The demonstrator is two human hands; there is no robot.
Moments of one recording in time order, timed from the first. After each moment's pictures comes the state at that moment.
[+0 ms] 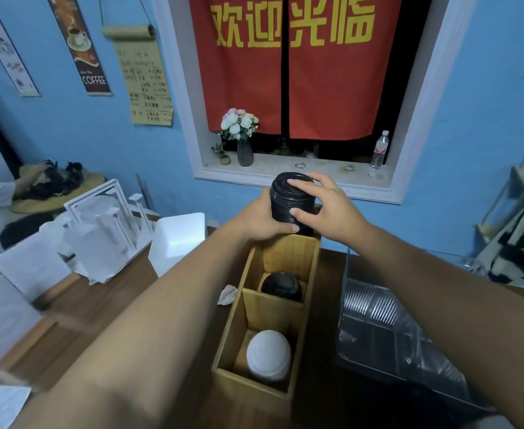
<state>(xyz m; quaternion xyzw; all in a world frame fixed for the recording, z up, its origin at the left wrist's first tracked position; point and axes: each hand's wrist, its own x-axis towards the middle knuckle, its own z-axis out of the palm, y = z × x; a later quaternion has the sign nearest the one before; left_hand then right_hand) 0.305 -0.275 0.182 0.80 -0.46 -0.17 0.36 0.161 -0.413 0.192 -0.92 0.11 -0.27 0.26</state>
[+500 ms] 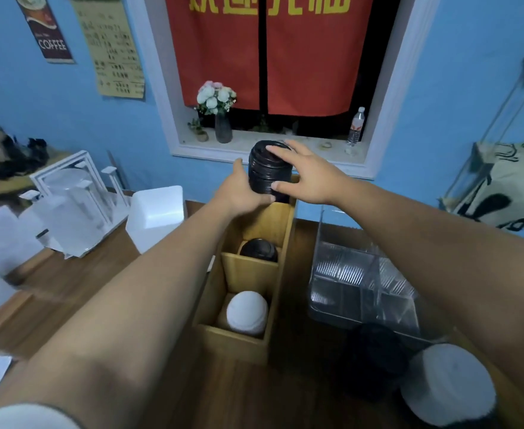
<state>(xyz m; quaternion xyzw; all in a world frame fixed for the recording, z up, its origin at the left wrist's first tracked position) 0.273 -0.266 0.183 0.85 -0.36 -0.12 0.36 0.142 -0.416 0.216 -0.97 0.11 -0.13 0.16</state>
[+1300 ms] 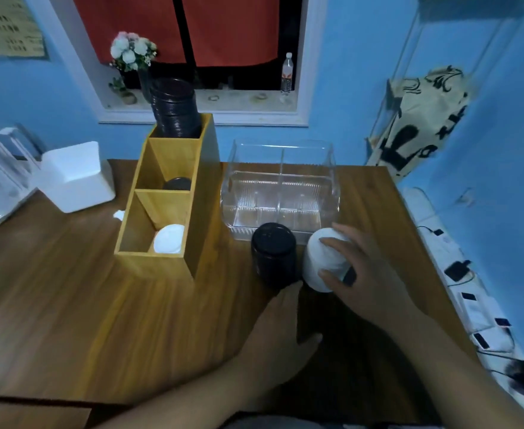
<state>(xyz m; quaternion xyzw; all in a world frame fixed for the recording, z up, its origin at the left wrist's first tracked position) -0.109 -0.138 0.052 0.75 -0.53 -0.27 0.30 -0.240 -0.311 0.068 -0.91 0.27 -0.24 0.17</state>
